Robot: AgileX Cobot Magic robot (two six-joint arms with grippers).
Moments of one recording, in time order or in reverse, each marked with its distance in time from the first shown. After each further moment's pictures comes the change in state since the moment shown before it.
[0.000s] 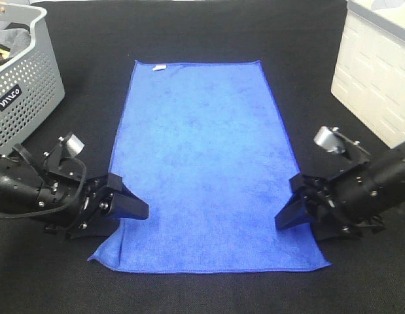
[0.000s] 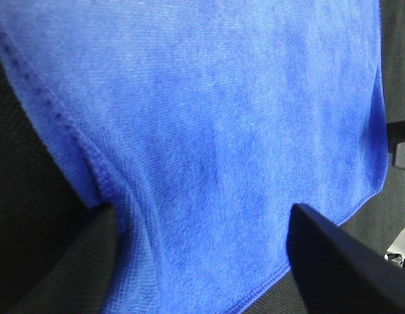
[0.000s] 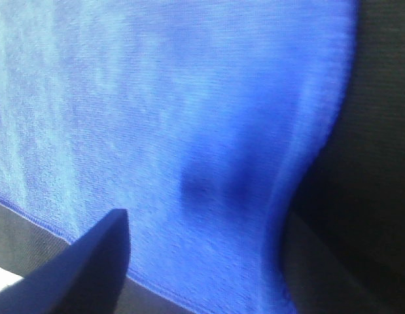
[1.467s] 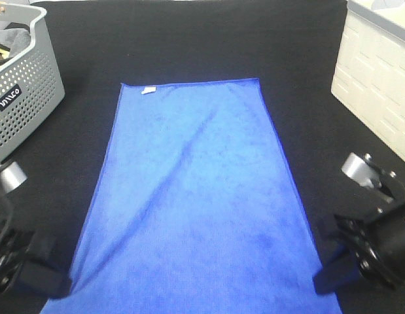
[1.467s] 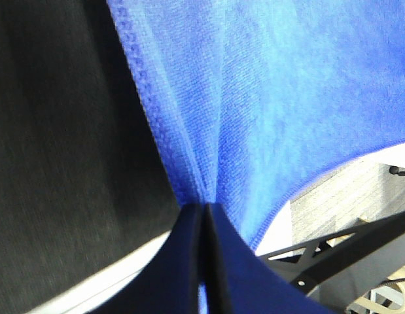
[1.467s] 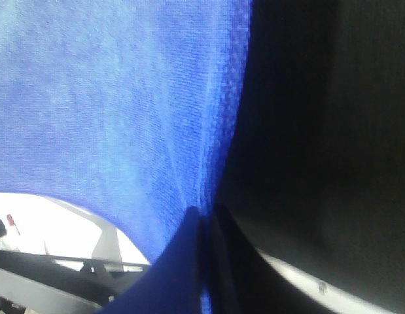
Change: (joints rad) left arm 0.035 -0.516 0.265 0.622 0.045 -0.563; right arm 0.023 -0.379 0.251 -0.159 0.125 0.274
